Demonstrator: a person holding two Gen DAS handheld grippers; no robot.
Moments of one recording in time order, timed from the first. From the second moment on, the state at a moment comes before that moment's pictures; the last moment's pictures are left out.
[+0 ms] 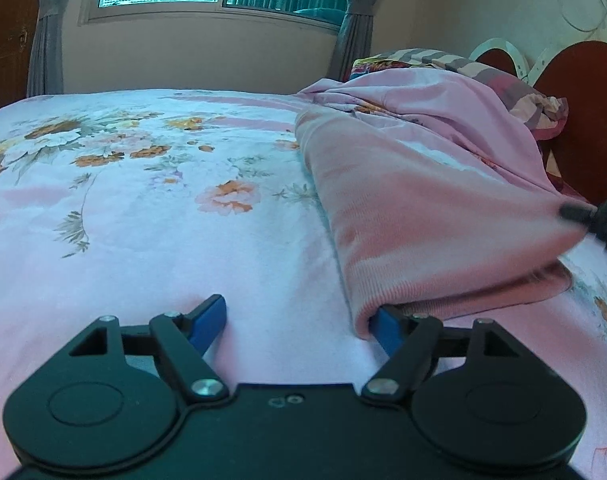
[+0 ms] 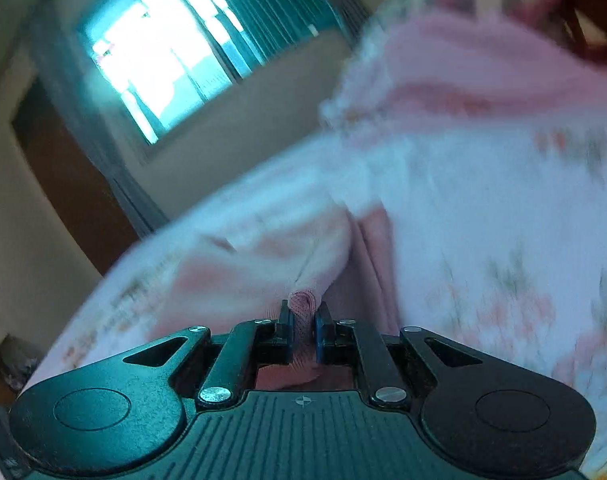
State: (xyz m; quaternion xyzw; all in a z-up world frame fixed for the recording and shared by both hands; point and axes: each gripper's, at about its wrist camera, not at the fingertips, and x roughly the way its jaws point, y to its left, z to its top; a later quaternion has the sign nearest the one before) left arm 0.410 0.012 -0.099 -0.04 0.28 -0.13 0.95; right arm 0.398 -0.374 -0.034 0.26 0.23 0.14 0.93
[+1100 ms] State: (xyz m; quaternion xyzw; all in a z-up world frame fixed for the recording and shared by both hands) left arm 0.514 0.039 -0.096 -0.16 0.31 -0.16 0.92; right arm 0.514 -0.371 -0.065 0.14 0.28 0.21 0.93
